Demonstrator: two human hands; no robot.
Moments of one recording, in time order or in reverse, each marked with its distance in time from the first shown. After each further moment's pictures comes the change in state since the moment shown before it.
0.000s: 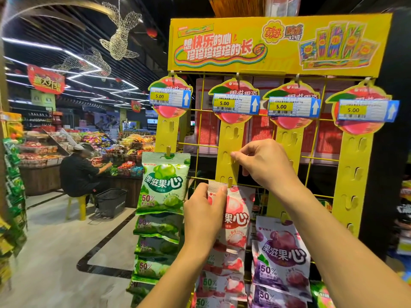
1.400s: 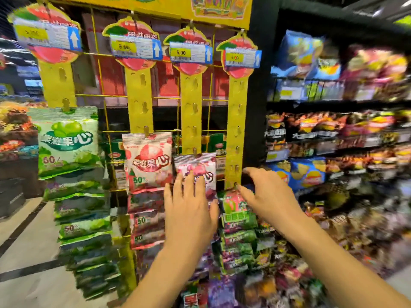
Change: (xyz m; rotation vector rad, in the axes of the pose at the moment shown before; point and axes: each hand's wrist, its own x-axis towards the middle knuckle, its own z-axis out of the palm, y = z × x) left_hand -0.155 0.021 0.020 0.650 -0.401 0.553; right_hand -0.227 0.082 -0.091 -0.693 -0.129 0.344
